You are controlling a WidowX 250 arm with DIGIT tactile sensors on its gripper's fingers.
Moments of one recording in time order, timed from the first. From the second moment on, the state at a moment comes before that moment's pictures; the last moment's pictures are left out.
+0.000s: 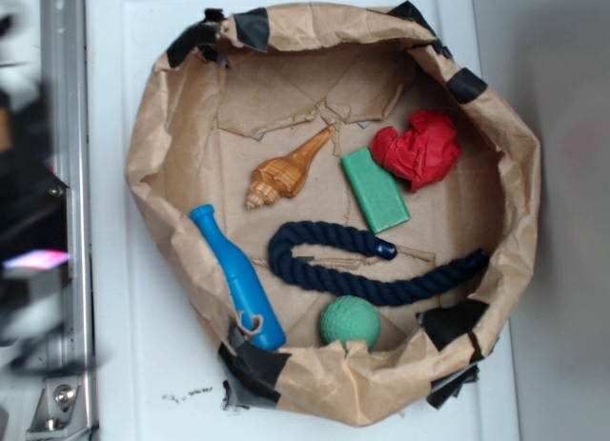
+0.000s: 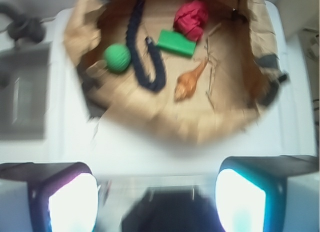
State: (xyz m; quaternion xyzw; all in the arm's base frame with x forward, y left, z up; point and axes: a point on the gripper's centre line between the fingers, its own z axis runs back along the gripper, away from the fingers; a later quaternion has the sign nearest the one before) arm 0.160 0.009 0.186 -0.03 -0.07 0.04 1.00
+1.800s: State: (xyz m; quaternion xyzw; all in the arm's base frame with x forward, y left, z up) arm 0.265 0.032 0.018 -0.01 -0.03 0.03 1.00
